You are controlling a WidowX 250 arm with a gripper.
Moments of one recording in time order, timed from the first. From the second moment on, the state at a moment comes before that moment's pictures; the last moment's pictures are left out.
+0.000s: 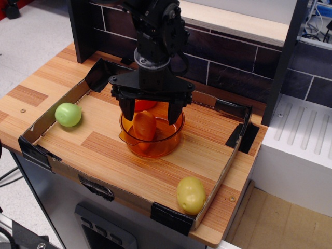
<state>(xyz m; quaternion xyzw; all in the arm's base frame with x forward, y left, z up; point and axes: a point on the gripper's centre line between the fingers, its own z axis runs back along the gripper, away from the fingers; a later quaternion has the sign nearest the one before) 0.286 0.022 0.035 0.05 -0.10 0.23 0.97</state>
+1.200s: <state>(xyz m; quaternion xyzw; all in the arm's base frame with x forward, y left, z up) 0.283 0.024 0.014 0.06 -0.09 0.23 0.97</state>
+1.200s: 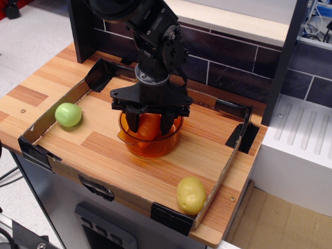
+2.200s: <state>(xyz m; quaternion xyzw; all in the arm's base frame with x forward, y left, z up) 0.293 0.057 0.095 0.00 -0.10 0.26 0.96</state>
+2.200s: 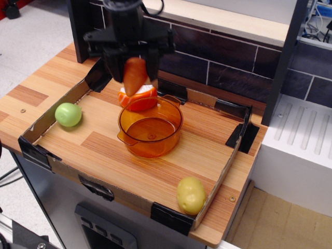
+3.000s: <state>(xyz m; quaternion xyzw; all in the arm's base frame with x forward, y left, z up) 0.288 0.117 0.049 0.06 -0.06 0.29 0.95</state>
